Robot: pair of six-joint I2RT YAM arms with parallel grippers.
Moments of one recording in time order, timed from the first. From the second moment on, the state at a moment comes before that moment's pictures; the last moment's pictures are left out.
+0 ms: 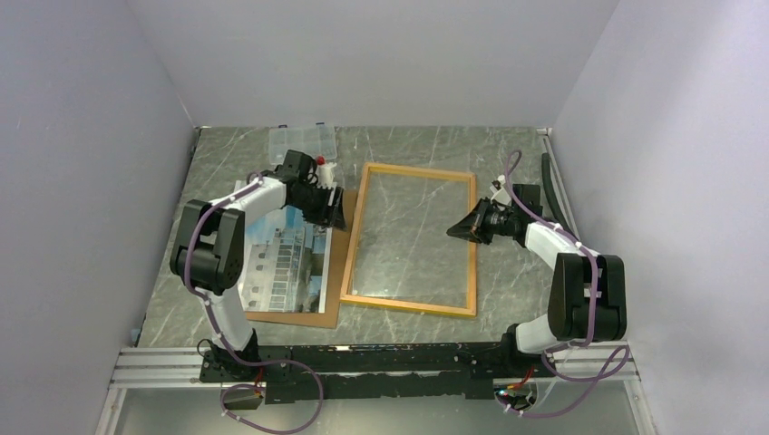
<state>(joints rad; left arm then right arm) -0.28 1.83 1.23 -0.49 0.53 -0.01 -0.06 1.45 0.73 -0.17 -0.84 0.57</state>
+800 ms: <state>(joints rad) -0.35 1.88 1.14 -0.43 0.65 -0.02 -0.06 1.45 0.63 -0.02 -0.84 0.67</state>
